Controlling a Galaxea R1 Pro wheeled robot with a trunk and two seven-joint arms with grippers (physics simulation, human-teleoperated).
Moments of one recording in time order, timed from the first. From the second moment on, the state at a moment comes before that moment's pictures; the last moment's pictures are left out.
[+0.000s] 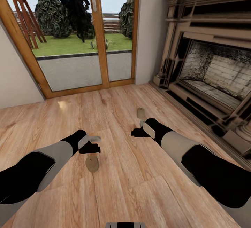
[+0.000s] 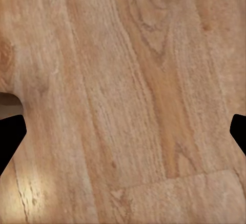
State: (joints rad) left arm -1.21 -0.02 -0.45 -0.01 0.51 0.72 0.01; right arm -1.29 0.17 0.67 -0.13 -0.79 0.62 -0.11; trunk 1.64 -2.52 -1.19
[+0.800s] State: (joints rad) left arm -1.21 -0.01 -0.44 -0.02 0.51 0.72 0.01; right arm -1.29 0.17 0.67 -0.13 -0.79 0.62 -0.11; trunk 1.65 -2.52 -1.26
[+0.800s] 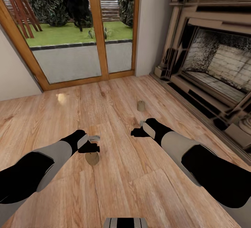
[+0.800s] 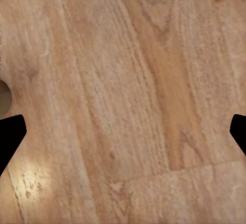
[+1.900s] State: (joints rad) left arm -1.21 0.00 -0.44 -0.02 0.51 0.67 0.01; right arm -1.29 0.17 0.67 -0.13 -0.79 0.62 -0.11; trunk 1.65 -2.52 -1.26
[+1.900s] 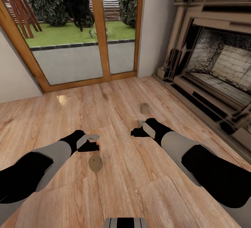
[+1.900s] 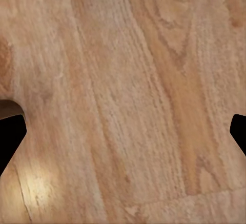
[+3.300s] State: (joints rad) left arm -1.21 0.00 -0.44 -0.01 0.51 0.62 0.01; right arm -1.29 0.13 0.66 -0.47 -0.80 0.88 -0.11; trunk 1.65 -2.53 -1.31
